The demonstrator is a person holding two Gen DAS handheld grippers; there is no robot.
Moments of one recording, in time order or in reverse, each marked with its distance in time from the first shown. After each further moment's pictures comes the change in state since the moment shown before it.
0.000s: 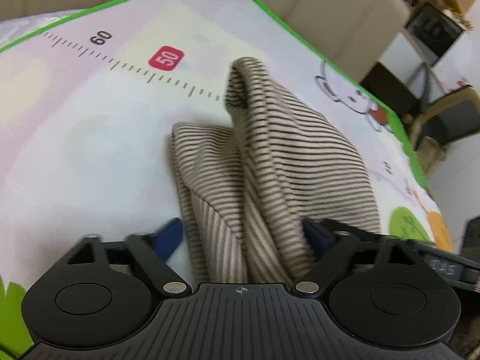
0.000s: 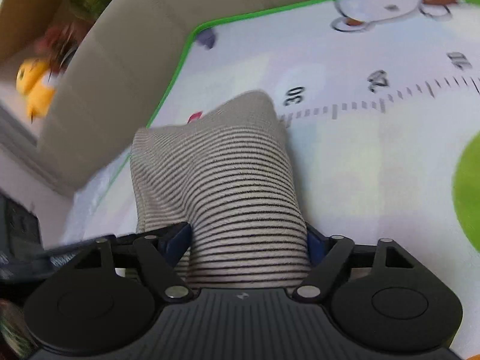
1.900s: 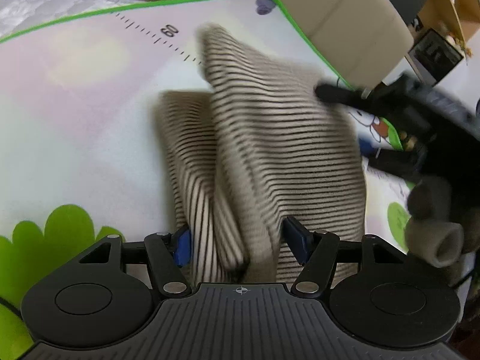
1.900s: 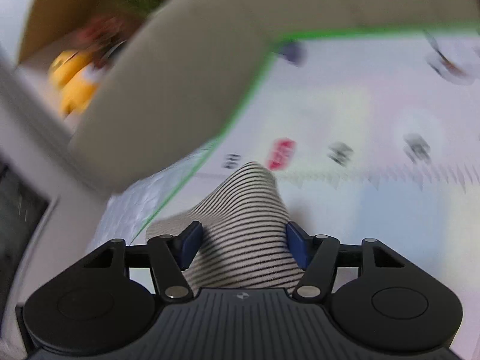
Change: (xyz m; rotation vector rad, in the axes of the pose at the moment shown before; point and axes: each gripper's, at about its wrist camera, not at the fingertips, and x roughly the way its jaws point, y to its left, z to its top) left arm -0.051 0.072 -0.026 -0.097 -0.023 -0.052; right arm 0.032 0.105 0.051 -0.076 -0.039 0.115
